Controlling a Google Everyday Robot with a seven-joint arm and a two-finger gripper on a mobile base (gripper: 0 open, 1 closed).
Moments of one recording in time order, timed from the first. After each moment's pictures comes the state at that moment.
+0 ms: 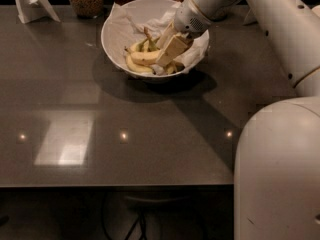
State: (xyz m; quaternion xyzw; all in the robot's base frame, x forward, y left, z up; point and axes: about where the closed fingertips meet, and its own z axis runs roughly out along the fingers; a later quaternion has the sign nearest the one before) arm 0.664 -0.012 0.892 -0.67 0.68 0.22 0.23
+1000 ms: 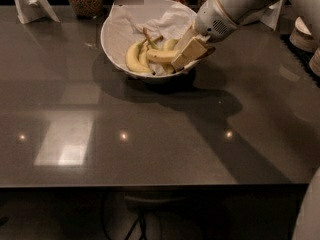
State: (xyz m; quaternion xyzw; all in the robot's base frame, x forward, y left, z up) arm 0.626 -0.050 0.917 -0.63 0.70 0.20 0.27
